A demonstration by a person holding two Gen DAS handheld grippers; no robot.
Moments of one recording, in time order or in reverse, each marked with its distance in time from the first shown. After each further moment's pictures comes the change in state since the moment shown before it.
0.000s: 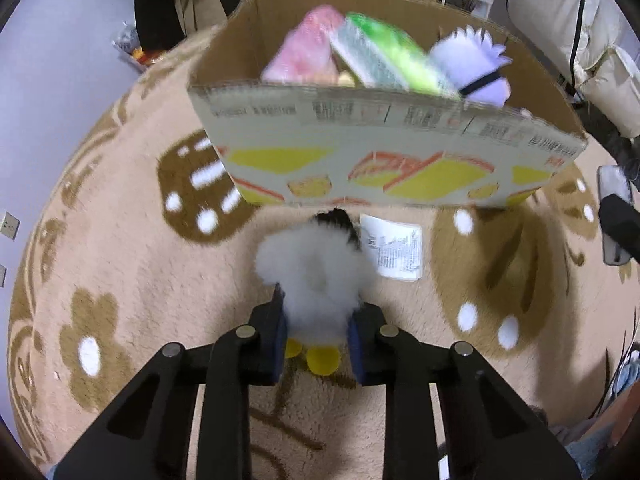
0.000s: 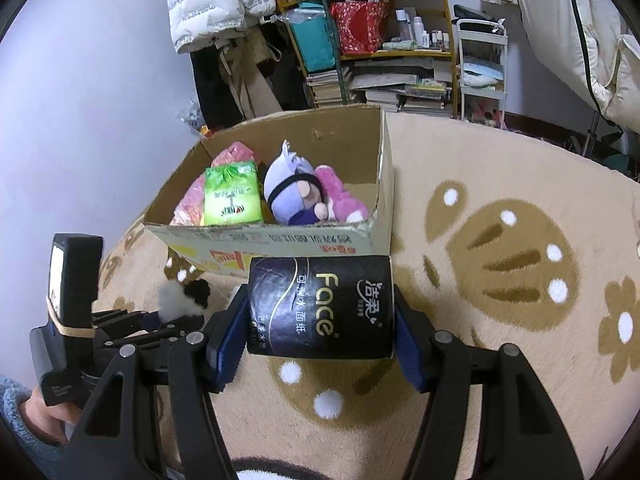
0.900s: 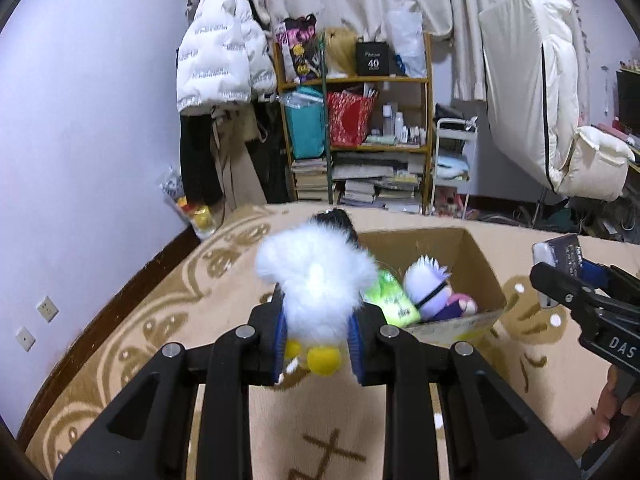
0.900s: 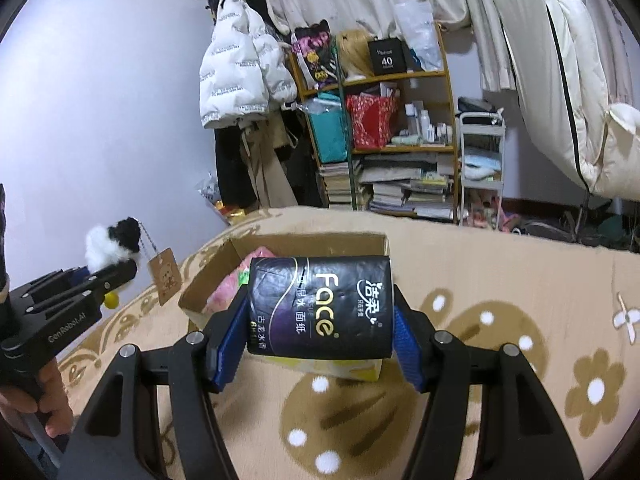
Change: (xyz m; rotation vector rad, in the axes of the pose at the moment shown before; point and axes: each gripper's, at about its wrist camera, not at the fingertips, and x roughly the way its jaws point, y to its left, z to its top) left arm -0.152 0.001 0.035 0.032 -0.573 0.084; right arm -0.066 0.016 0.033 -0.088 -0.323 0.006
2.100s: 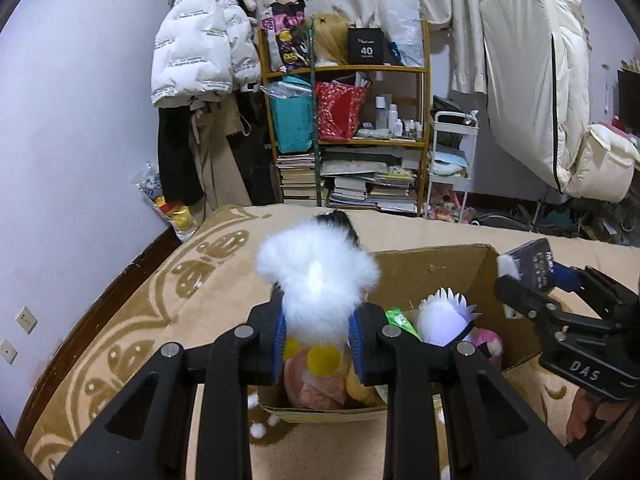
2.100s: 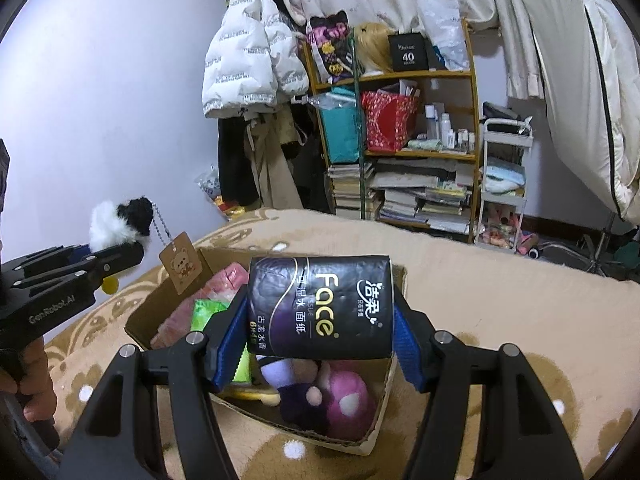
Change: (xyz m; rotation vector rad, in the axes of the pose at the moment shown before) left arm 0.096 -0.007 0.019 0.015 0.033 -0.047; right arm 0.094 -0.016 0.012 -0.069 0.009 0.034
